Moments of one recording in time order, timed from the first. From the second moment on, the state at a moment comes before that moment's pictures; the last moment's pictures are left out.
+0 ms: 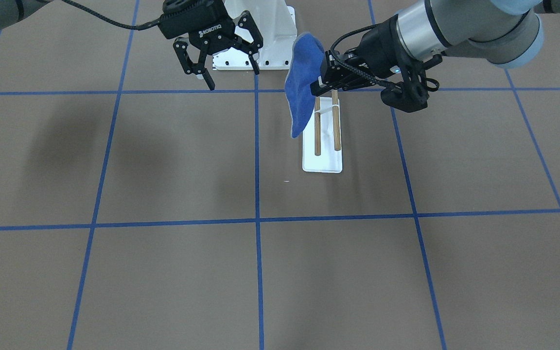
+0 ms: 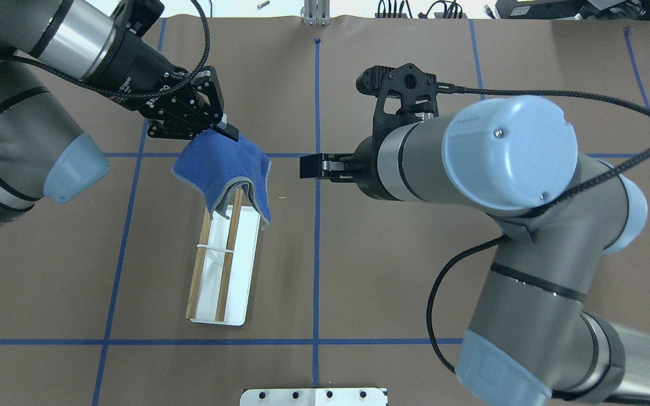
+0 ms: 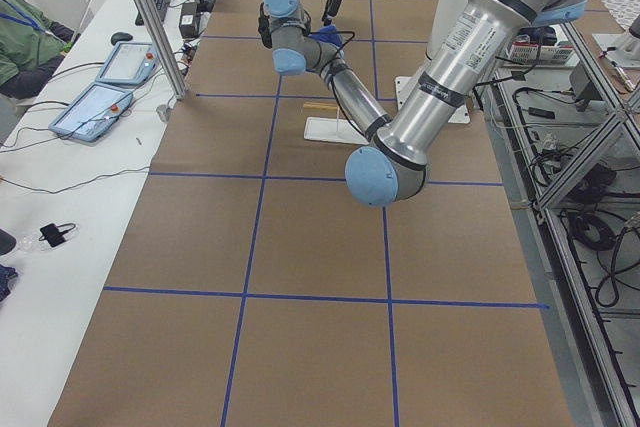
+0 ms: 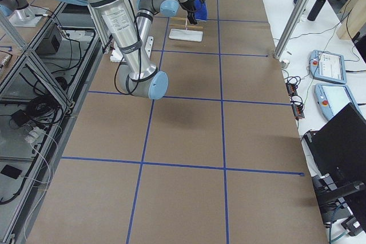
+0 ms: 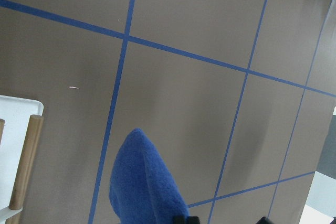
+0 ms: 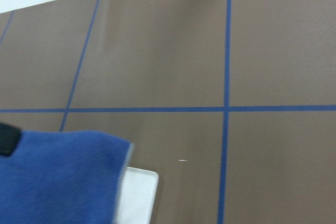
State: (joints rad) left arm -0.92 -2.14 -1.79 -2.21 -2.58 -1.65; right arm 0.54 -0.94 2.08 -1.60 1.70 1.24
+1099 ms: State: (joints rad) left arm -0.78 -2.06 -1.79 -2.21 -2.57 -1.47; right arm 0.90 -0.95 1.64 -1.63 2.00 0.69
